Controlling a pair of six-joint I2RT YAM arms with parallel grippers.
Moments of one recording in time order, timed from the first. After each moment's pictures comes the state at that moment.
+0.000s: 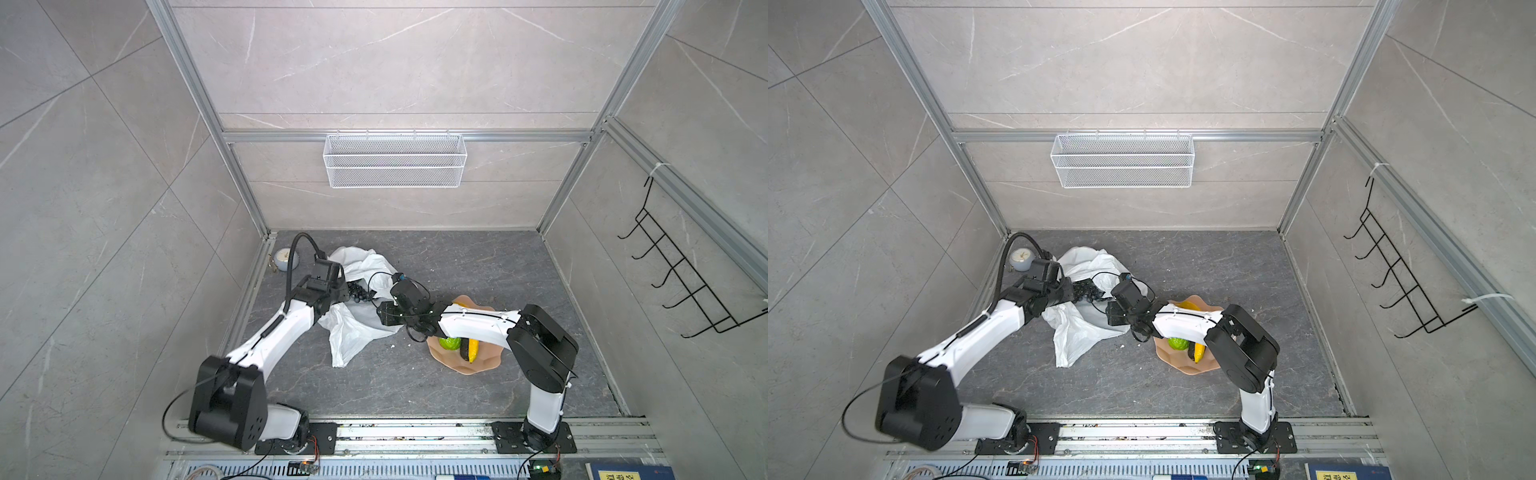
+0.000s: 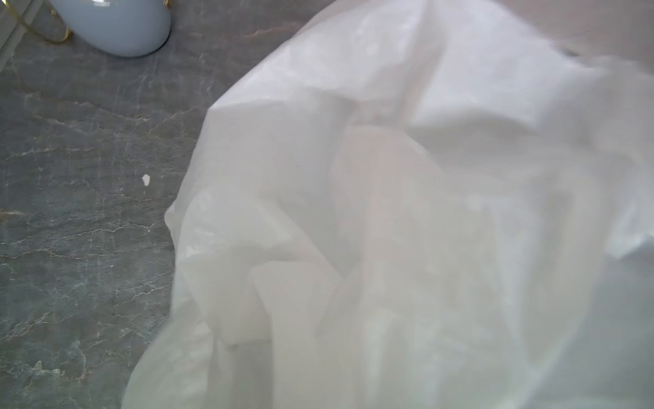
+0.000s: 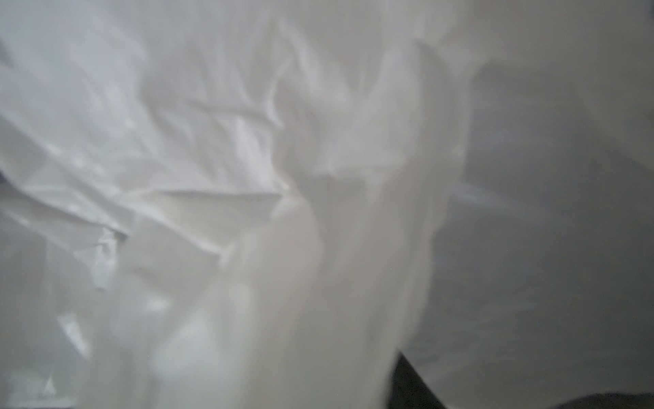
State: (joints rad) left arm -0.36 1.30 0.94 -0.43 -0.14 -0.46; right arm 0.87 1.89 1.20 -0.04 0.02 0.64
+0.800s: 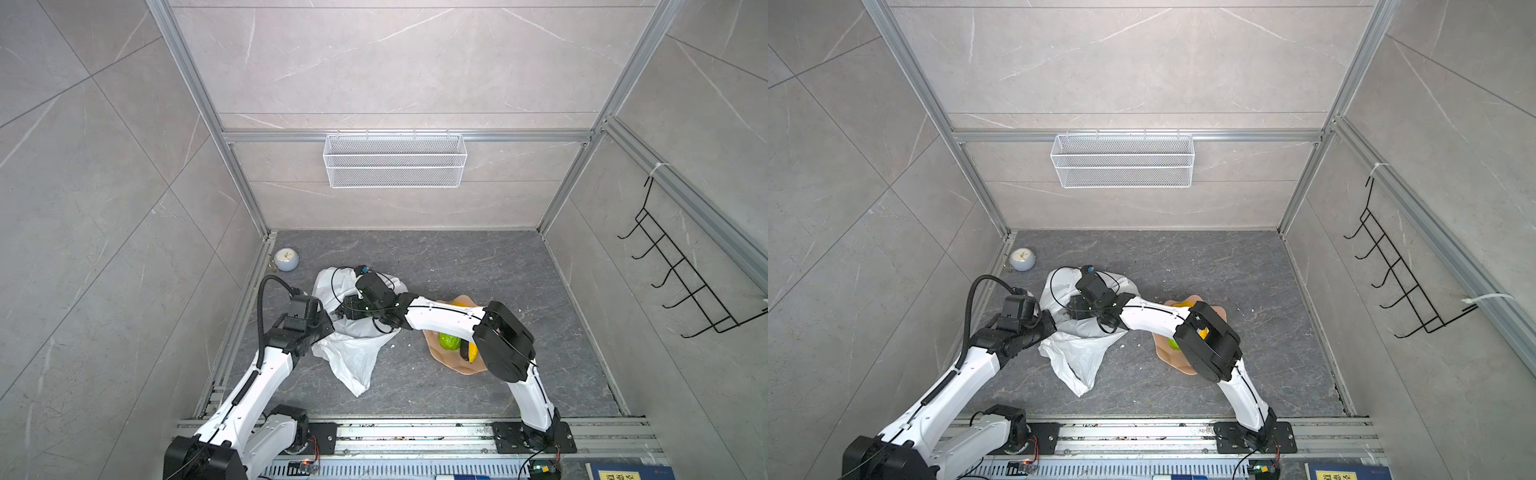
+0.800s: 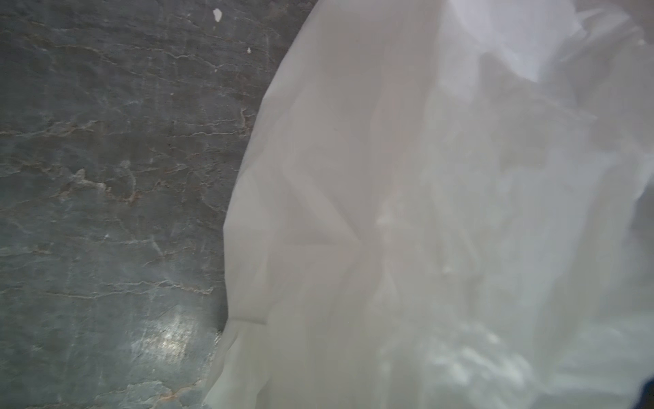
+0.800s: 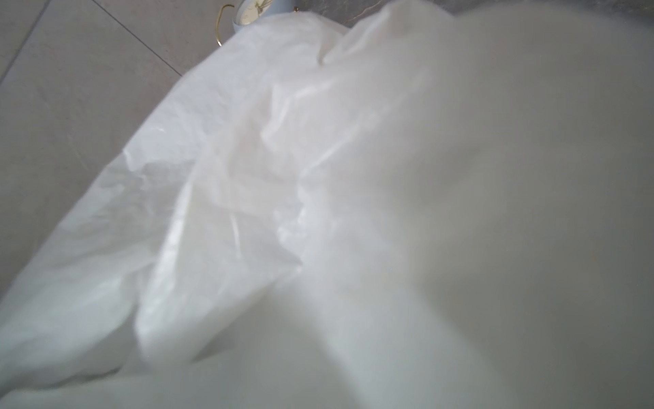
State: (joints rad) left arm -0.24 1.01 0.66 -0.55 -0.04 -0.64; right arm 0.96 2.18 1.66 -0.14 0.01 0.59
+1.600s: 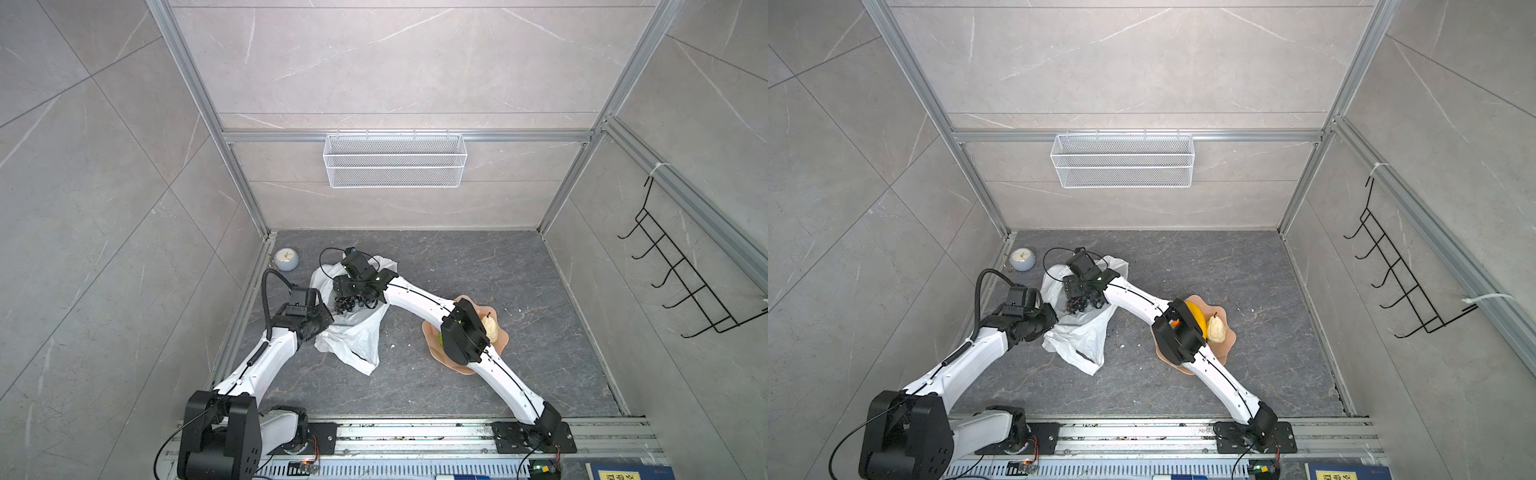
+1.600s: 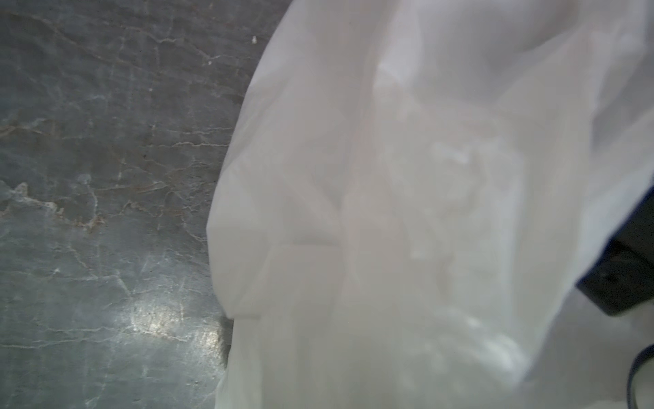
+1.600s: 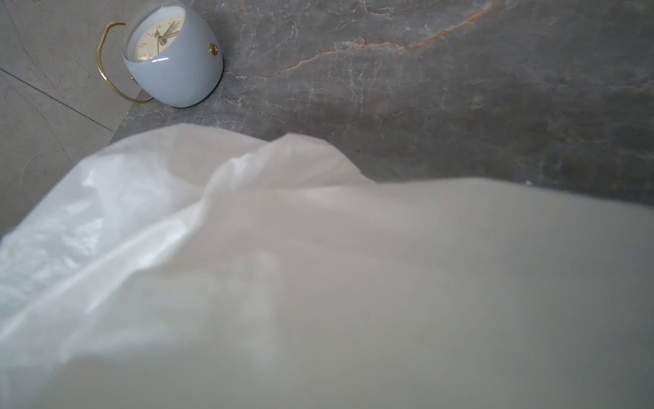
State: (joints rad) left arm -0.14 1.21 0.67 -0.45 0.04 -0.67; right arm 0.88 2.67 2.47 -0.54 0.08 0.47
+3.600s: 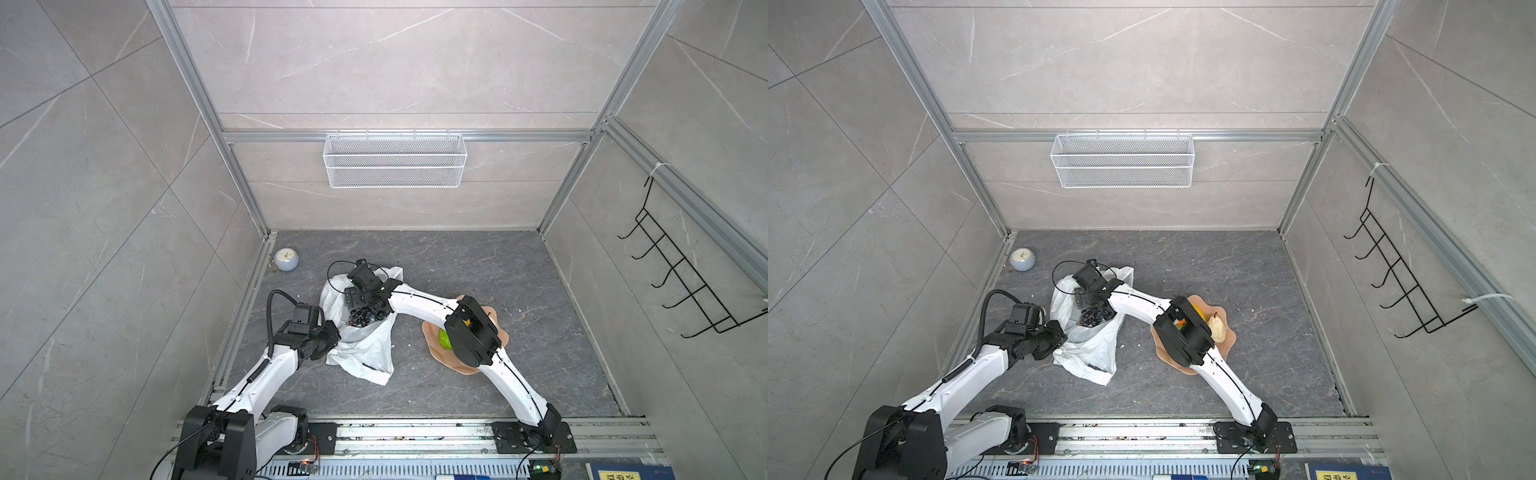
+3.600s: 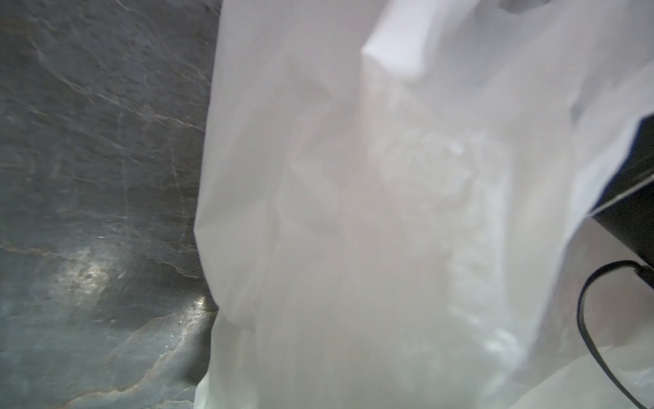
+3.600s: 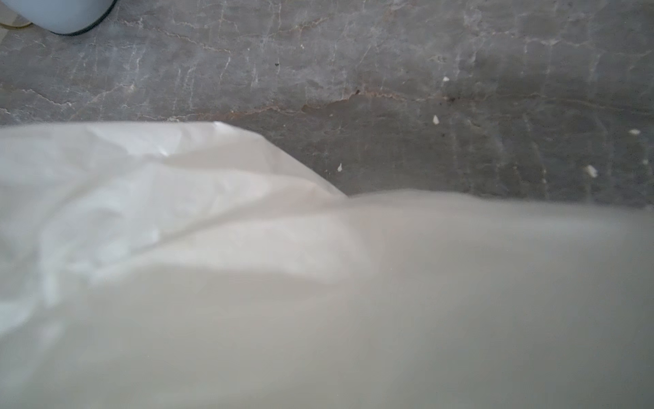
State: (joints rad) left arm -0.19 1.11 0.51 -0.42 0.24 -0.75; right arm 0.89 2.50 2.09 -0.47 0.20 0.50
